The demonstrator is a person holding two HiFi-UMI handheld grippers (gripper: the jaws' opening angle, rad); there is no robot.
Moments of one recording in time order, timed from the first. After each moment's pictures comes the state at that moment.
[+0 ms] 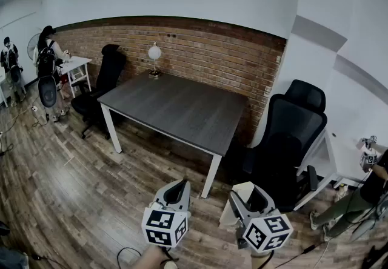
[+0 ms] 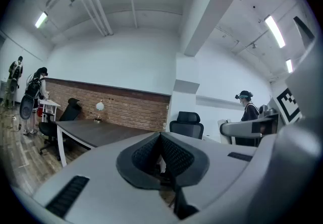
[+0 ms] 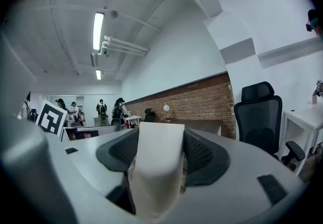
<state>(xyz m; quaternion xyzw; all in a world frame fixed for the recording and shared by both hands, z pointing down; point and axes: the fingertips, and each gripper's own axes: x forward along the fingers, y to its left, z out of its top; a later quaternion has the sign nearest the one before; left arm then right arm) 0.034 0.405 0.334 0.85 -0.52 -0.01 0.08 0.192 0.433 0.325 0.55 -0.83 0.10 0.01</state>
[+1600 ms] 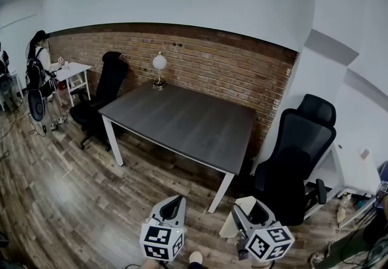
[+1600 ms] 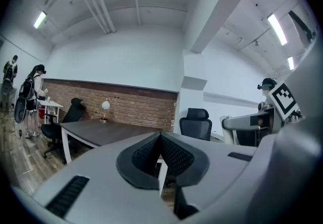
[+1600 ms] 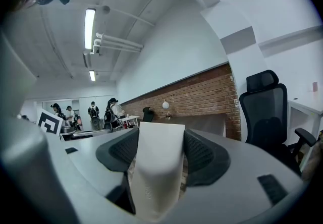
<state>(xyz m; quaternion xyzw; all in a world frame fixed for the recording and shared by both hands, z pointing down) -0.060 0.352 0.366 0.85 -0.53 0.01 0.08 0.122 0.373 0.357 0.55 -0.82 0.14 0.00</state>
